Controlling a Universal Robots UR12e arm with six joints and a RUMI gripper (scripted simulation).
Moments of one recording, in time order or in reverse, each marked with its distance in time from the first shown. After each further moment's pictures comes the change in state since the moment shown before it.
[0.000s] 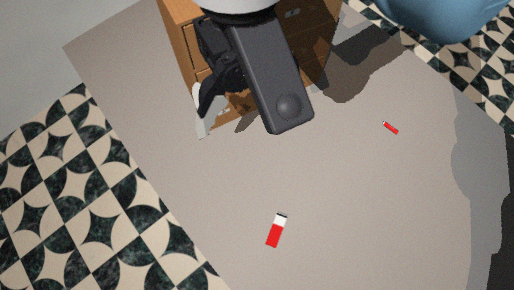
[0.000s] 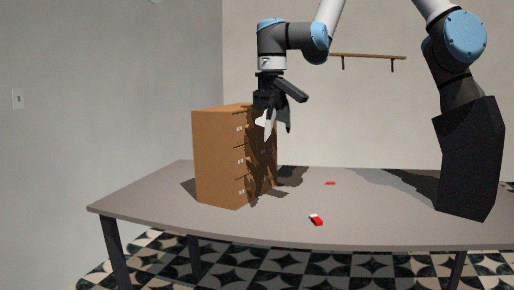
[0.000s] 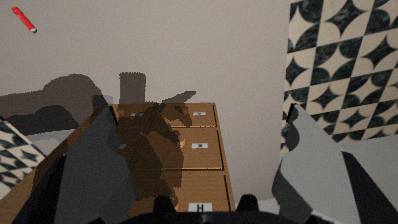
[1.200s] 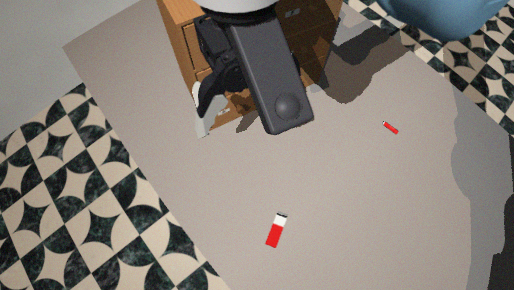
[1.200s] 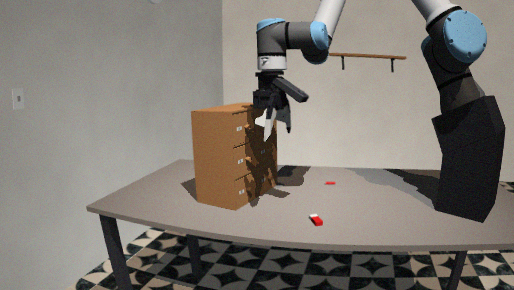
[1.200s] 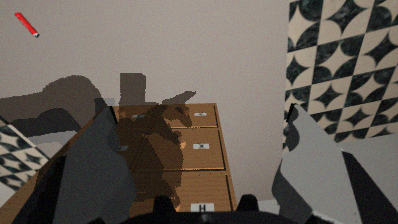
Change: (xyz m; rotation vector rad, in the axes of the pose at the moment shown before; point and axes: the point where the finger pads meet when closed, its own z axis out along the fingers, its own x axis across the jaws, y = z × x) arm 0.000 -0.001 -0.001 0.005 0.000 0.019
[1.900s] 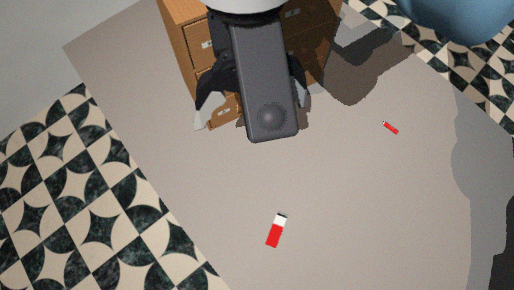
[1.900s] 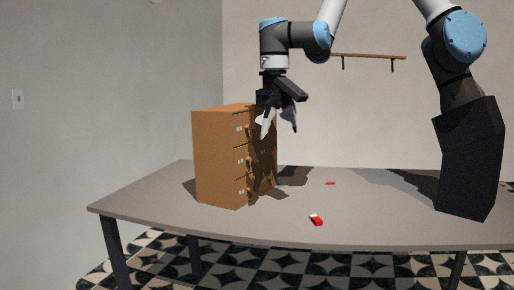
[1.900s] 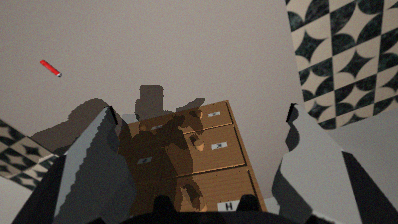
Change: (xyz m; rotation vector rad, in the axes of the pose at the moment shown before) arm 0.000 -0.006 -0.003 0.000 0.002 0.237
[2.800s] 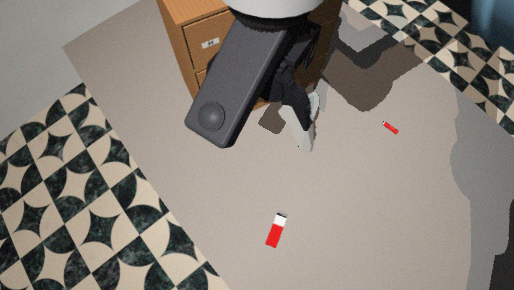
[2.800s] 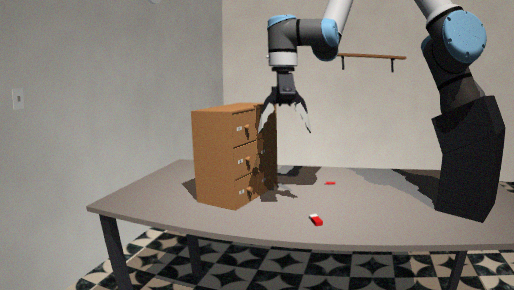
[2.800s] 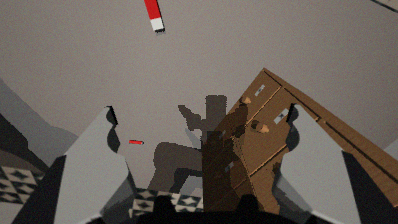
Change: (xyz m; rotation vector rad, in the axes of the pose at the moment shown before) arm -0.005 -0.015 -0.009 0.003 0.006 0.787
